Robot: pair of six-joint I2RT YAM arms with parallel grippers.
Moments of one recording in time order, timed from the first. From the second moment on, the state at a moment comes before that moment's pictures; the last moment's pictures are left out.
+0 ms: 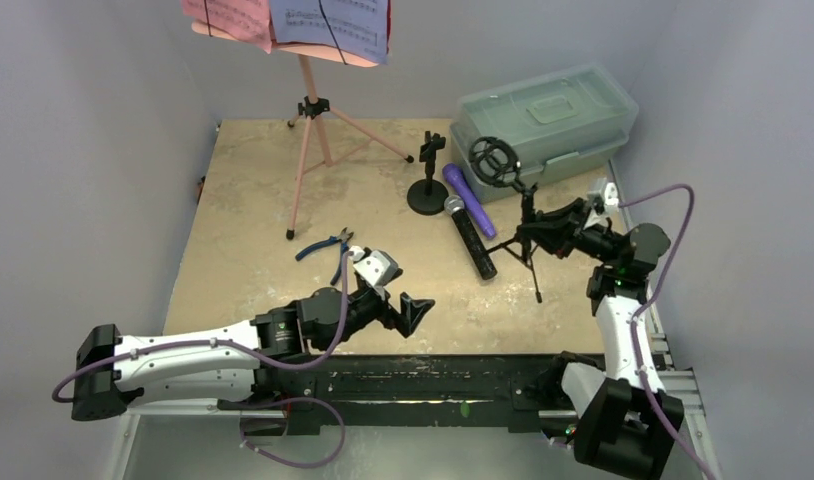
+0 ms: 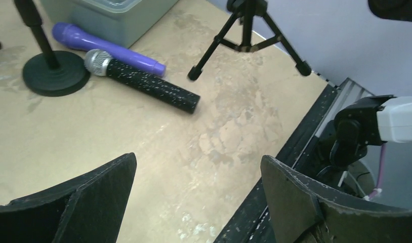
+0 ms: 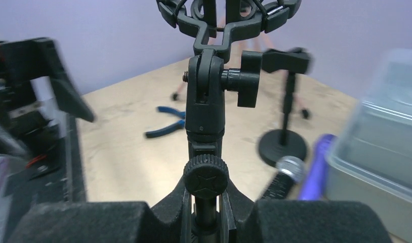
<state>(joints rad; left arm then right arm) -1.28 0.92 0.58 0.24 -0.39 -0.28 -0.24 0.94 0.52 0.71 -1.35 0.40</state>
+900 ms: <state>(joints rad) -1.28 0.43 0.35 0.00 -0.63 -0.28 -0.44 1.76 0.51 1.41 -1.04 0.27</state>
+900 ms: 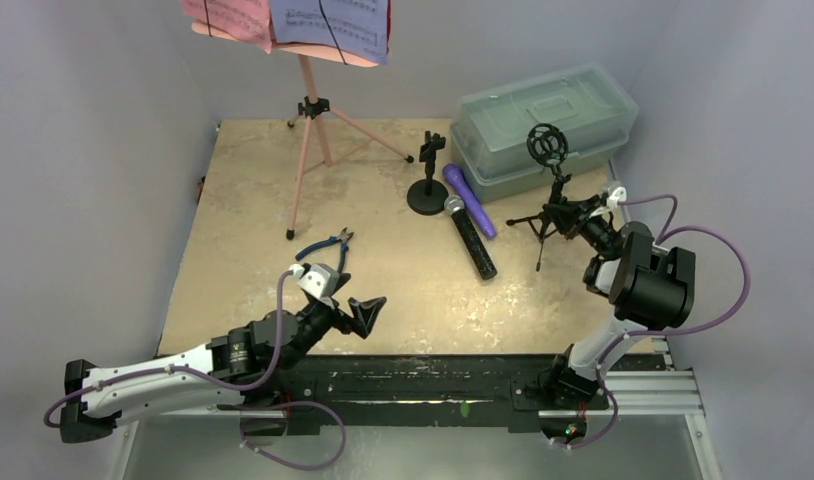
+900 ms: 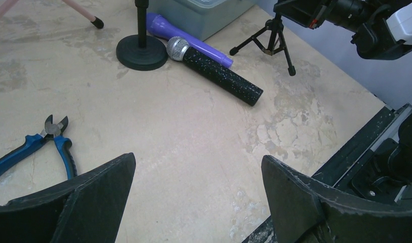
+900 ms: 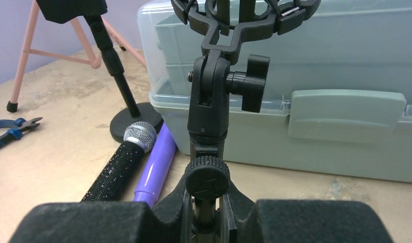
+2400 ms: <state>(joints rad) -1.28 0.41 0.35 -0.02 -0.64 -0.28 -0.46 1.73 1.05 -0.03 -1.02 -0.65</state>
